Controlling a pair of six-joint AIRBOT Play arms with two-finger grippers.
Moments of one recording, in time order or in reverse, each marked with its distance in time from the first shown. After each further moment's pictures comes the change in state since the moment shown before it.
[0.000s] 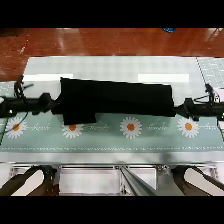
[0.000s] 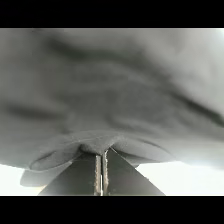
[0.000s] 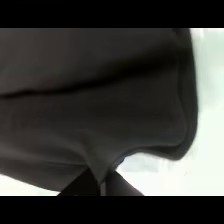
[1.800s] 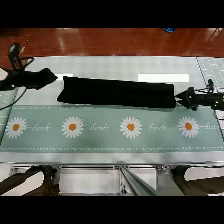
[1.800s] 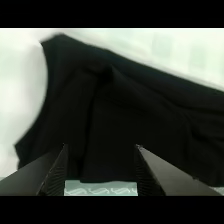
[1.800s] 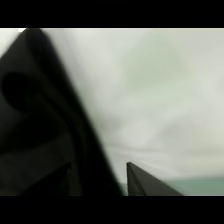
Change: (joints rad) left arm -0.159 -0.145 0.295 0.260 0.204 -0.126; right arm -0.043 -0.452 0.254 0.110 -0.194 -0.085
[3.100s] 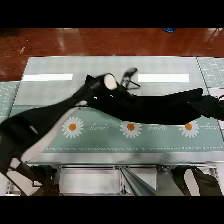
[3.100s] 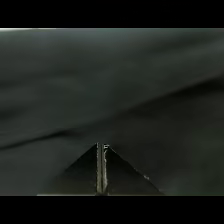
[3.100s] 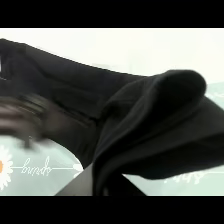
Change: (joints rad) left arm -0.875 -0.637 0.546 -0.210 -0.116 -0.022; right arm 0.161 1.075 -0.183 -0.243 0.278 0.303
